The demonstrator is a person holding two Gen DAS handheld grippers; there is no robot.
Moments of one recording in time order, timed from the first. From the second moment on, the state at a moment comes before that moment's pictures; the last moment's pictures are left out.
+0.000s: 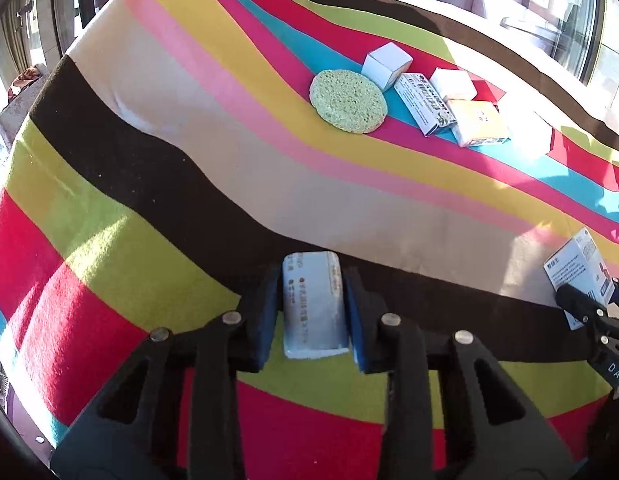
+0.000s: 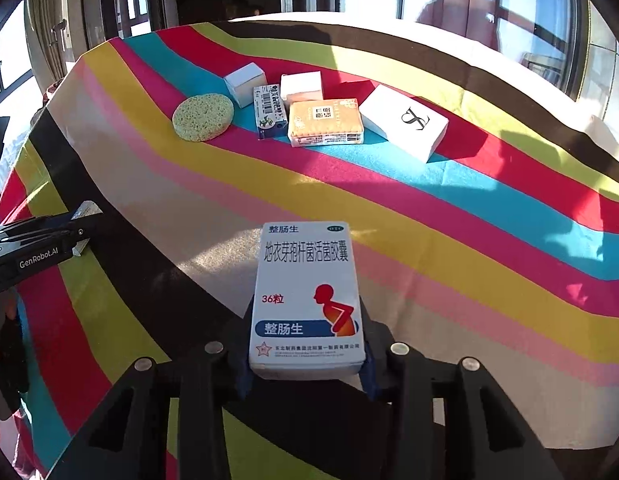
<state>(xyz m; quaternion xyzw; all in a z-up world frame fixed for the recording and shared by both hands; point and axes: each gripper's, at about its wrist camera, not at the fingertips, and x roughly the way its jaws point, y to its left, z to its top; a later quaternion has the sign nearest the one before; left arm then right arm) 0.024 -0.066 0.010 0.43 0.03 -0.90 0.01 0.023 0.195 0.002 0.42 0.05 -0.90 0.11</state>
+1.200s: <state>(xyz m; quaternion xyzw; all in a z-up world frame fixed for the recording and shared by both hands) 0.122 -0.087 0.028 0.41 0.02 -0.91 0.00 0.072 0.148 0.026 0.42 0.05 -0.89 0.15</state>
